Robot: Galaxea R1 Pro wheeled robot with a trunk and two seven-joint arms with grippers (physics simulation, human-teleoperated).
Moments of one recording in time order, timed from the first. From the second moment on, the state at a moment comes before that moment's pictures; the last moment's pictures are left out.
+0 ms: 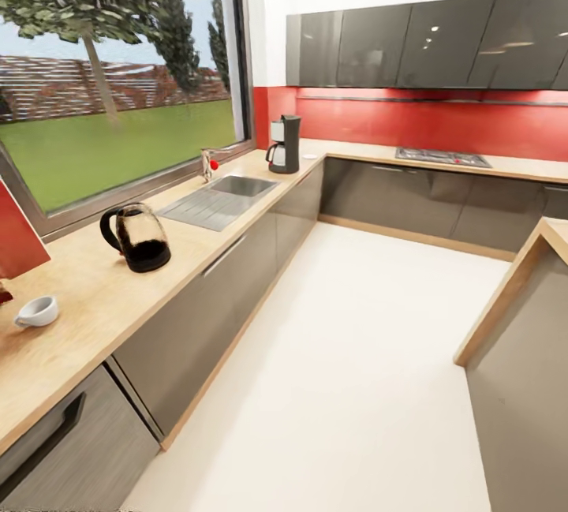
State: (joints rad) left arm -0.22 0.09 0.12 -0.26 0.01 -0.24 -0.01; right arm -0.01 -0.01 0.00 -0.54 -0.01 -0.07 0.00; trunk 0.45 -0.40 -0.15
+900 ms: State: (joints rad) left arm -0.22 0.09 0.12 -0.26 0.01 -0.24 -0.01; right arm -0.01 -0.01 0.00 -0.54 -0.01 -0.07 0.00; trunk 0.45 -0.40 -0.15
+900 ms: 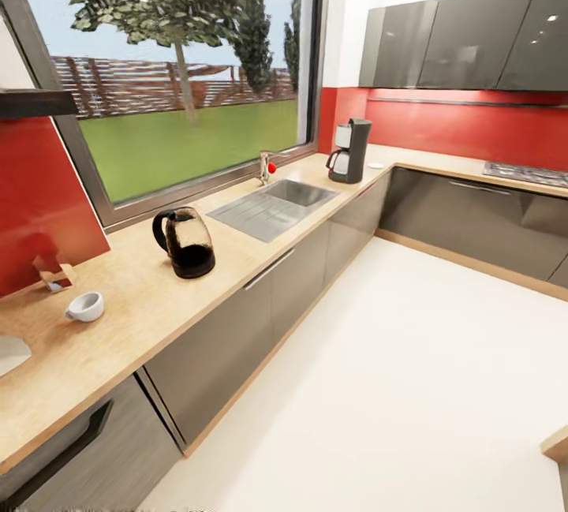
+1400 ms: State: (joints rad) left arm -0.22 0.09 0.12 -0.26 0.01 -0.24 -0.01; right arm -0.01 -0.01 0.00 -0.54 -0.01 -0.07 0.00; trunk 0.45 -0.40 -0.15
